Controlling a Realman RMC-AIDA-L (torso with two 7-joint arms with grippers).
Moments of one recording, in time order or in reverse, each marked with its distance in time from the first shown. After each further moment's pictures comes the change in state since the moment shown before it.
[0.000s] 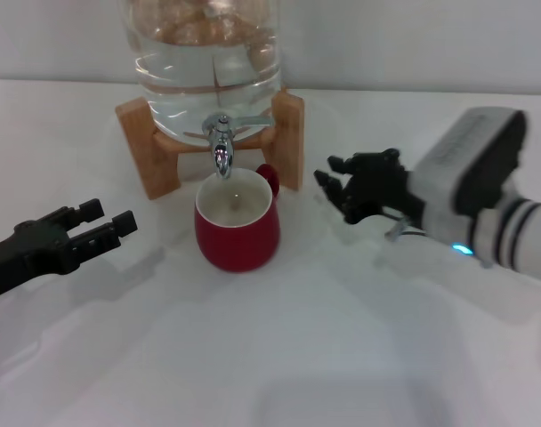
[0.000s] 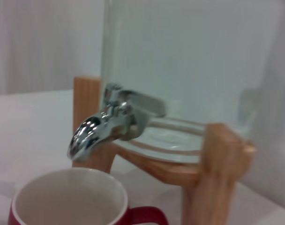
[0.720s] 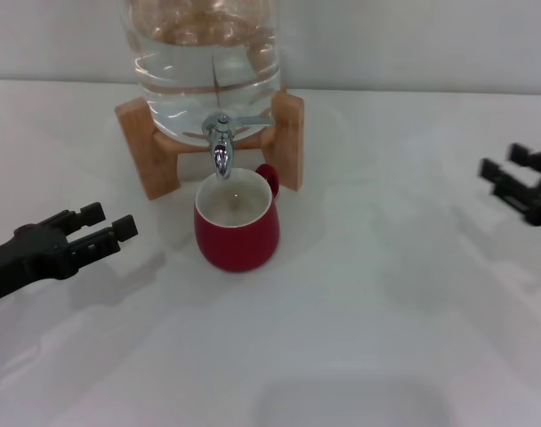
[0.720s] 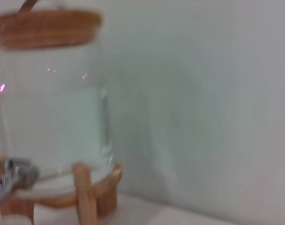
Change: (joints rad) left arm 0.006 0.005 0.000 0.001 0.002 -0.028 -0.006; right arm -0.462 -0.141 0.310 0.218 -0.240 0.324 0.306
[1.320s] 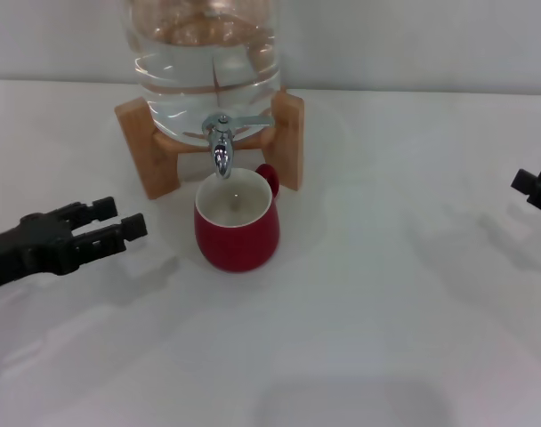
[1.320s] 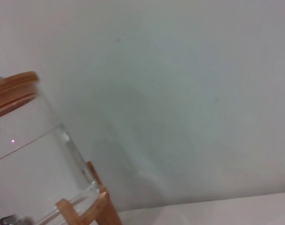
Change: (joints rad) left arm -0.011 0.001 0.006 0.131 0.060 -0.090 -0.131; right arm -0.010 0.063 0.241 -0.196 -0.224 0.268 0.405
